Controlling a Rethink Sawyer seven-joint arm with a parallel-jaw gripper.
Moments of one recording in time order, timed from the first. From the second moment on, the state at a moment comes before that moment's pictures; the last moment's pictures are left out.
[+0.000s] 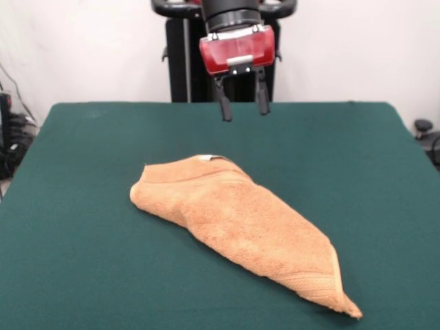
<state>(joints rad) -0.70 -0.77 0.46 2.28 -0.24 -0.33 1.57</state>
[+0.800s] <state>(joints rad) -0.67 -0.40 0.44 2.20 -0.28 -0.44 1.57</state>
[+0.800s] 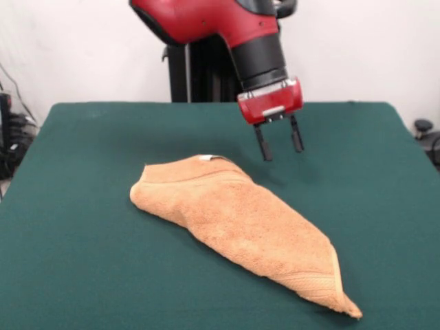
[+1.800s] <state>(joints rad) -0.79 -0.34 0.53 2.08 -0.30 -0.34 1.57</state>
